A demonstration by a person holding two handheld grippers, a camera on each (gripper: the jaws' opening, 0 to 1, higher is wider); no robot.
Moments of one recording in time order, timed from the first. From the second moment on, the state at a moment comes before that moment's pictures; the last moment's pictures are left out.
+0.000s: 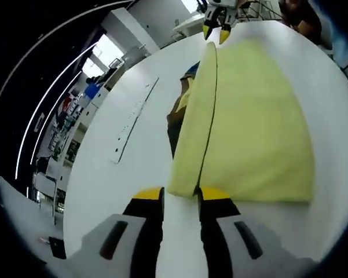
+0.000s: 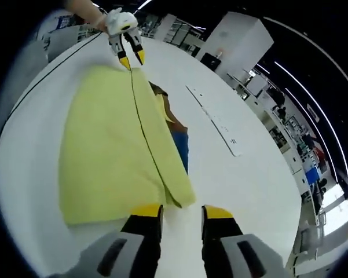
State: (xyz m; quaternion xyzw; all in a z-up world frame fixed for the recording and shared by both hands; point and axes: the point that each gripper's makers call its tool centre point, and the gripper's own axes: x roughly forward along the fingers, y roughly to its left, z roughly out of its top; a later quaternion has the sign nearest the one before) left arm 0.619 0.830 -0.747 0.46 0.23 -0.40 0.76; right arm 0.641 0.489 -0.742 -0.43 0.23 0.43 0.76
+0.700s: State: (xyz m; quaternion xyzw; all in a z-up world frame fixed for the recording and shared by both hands) left arm 0.624 0.835 -0.756 0.51 0.23 -0.39 0.73; right arm 0.649 0.494 -0.750 -0.50 0.19 0.43 0.73
